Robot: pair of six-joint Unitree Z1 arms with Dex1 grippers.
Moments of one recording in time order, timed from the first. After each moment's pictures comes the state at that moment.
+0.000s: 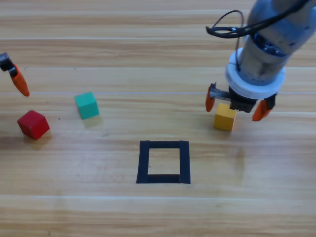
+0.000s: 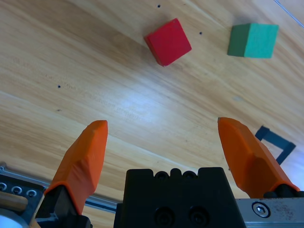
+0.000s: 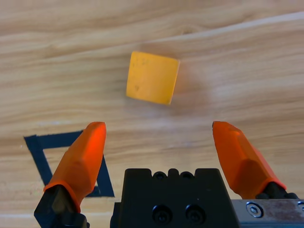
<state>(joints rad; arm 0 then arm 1) -0.32 1.60 -1.20 0.89 0.08 -0.95 0.77 2.14 -1.58 0.78 -0.11 0.92</state>
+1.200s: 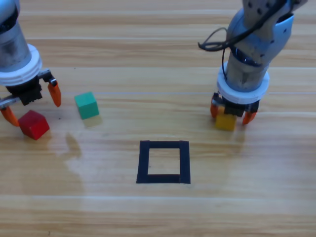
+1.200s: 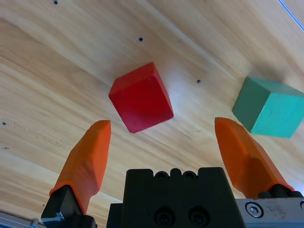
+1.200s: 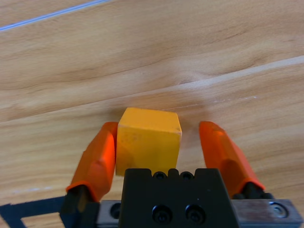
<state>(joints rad) -0.28 2.01 -1.43 0.90 0.05 -1.02 0.72 2.32 -1.72 0.81 -0.14 0.93</state>
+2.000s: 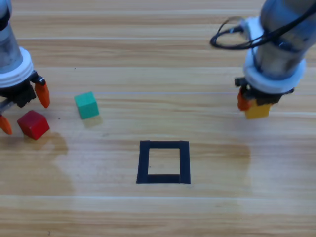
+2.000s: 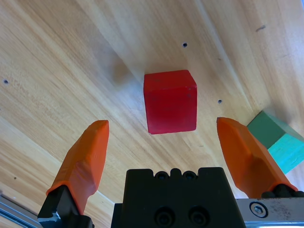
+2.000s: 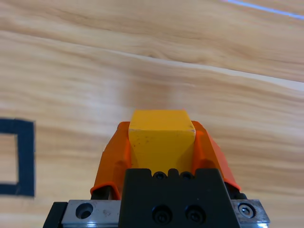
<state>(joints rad) -0.24 2.01 -1.42 0.94 0.06 -1.30 0.74 2.12 -1.57 0.81 -0.21 0.52</state>
